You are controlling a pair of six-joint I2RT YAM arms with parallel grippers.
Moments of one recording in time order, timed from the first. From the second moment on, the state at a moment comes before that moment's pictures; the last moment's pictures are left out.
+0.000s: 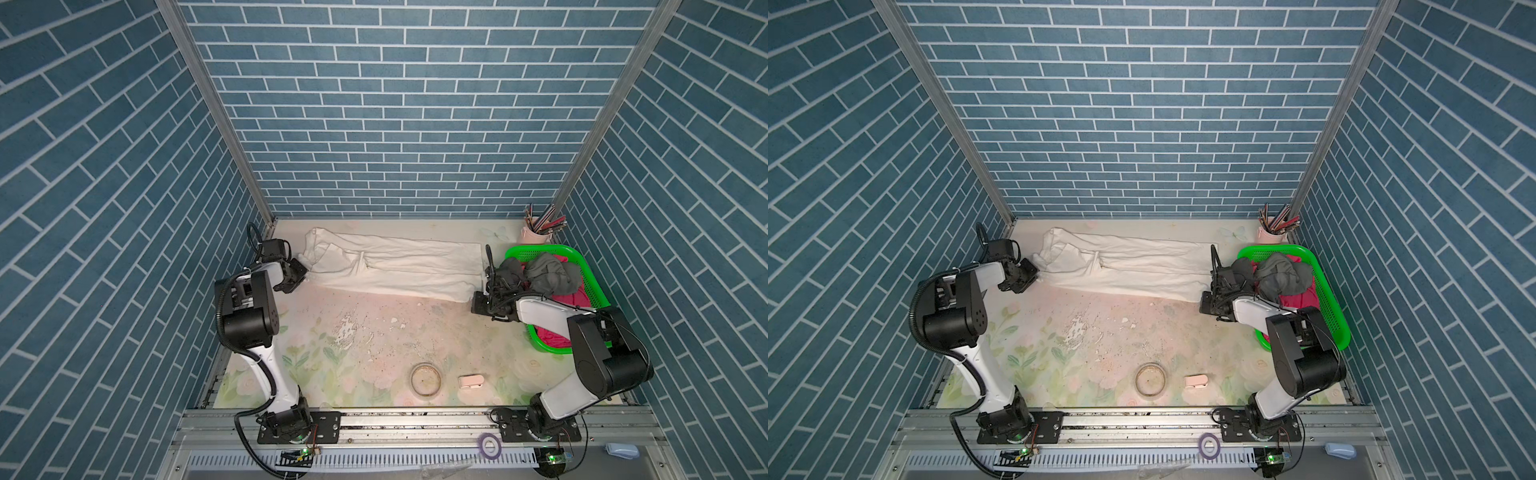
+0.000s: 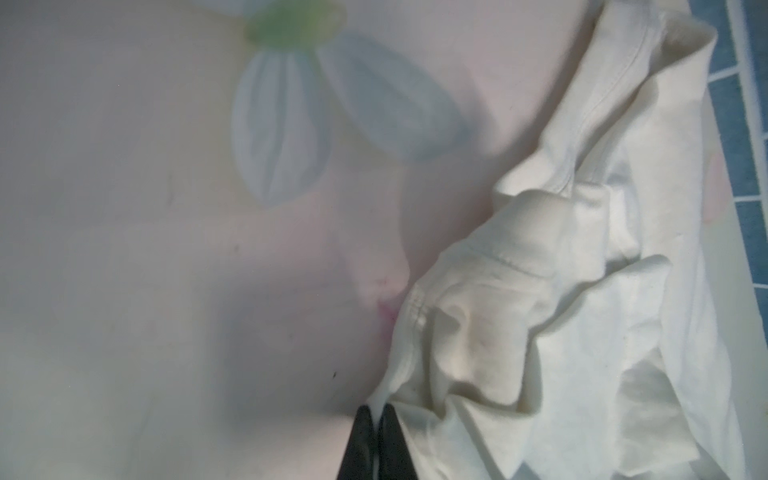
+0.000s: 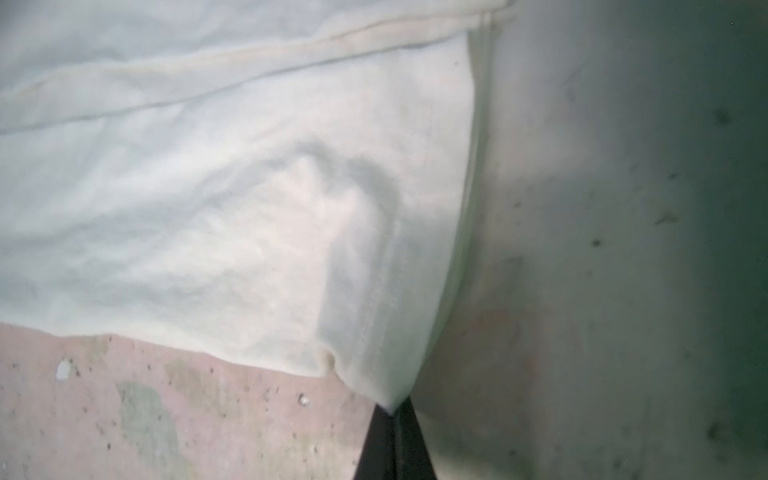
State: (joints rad) left arm 0.25 1.98 1.25 -0.28 0.18 -0.64; right arm 0.38 1.57 0.73 -0.18 -0.06 0.41
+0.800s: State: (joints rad) left arm 0.12 2.51 2.15 -0.54 0.10 -0.55; right arm 0.90 1.57 0.89 -0.41 -0.01 0.60
